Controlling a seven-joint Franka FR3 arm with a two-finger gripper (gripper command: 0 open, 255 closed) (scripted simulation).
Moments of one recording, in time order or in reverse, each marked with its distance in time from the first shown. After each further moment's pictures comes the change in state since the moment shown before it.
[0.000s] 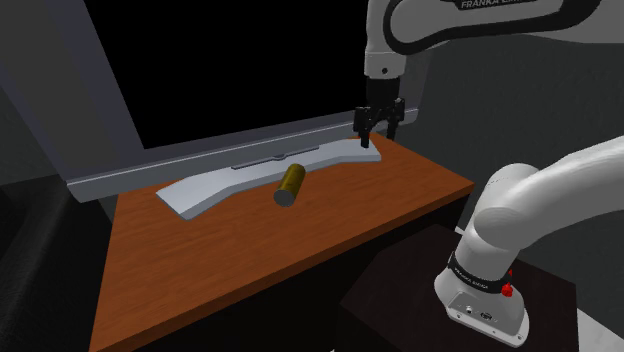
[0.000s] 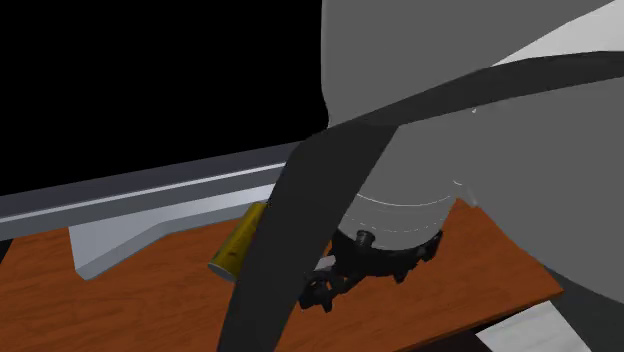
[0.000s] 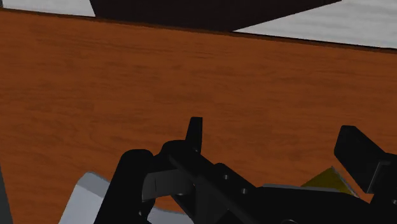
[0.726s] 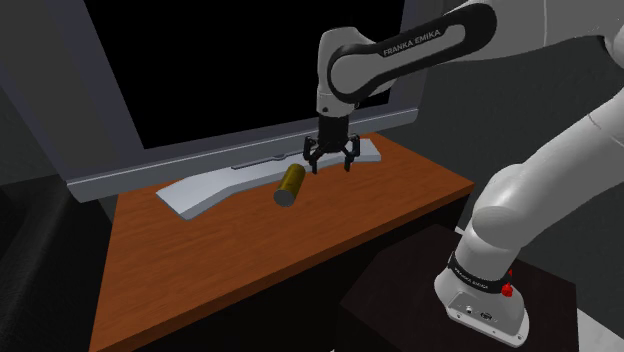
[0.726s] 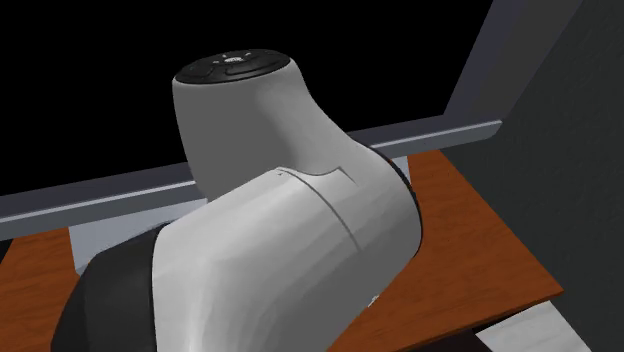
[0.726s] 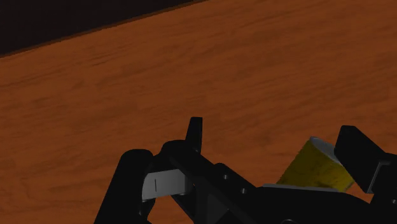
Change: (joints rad) arm -0.037 0.300 0.181 0.001 0.144 0.349 0.411
